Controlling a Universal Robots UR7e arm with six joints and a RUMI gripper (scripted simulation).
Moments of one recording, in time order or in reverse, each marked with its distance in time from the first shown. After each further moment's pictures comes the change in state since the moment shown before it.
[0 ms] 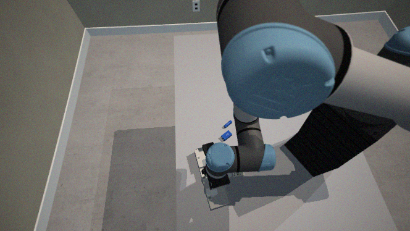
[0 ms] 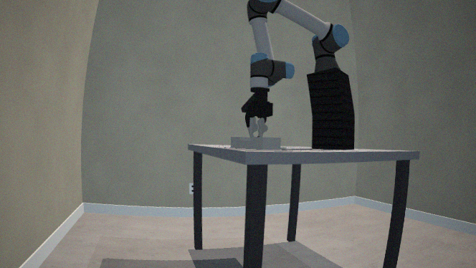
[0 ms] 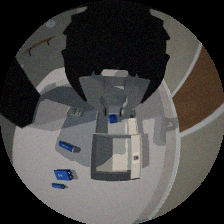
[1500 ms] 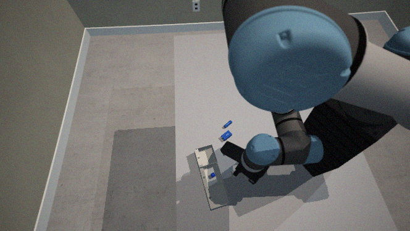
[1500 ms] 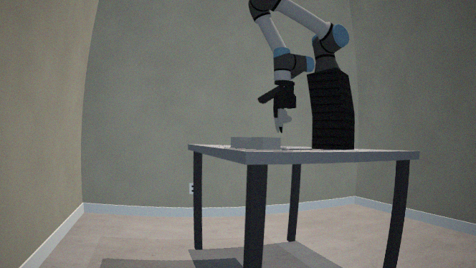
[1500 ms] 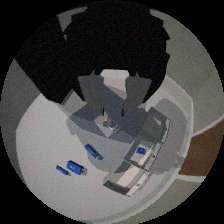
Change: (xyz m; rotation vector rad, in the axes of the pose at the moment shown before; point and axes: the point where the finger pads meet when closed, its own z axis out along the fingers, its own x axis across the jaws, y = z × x) arm 0.106 0.020 -0.044 0.004 0.029 -0.589
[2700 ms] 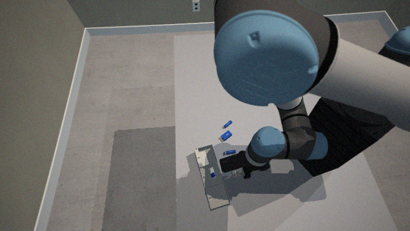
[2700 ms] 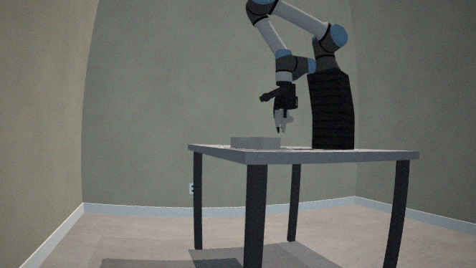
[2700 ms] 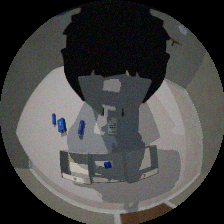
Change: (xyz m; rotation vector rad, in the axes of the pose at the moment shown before) arm 0.004 0.004 0.001 0.016 -0.024 -0.872
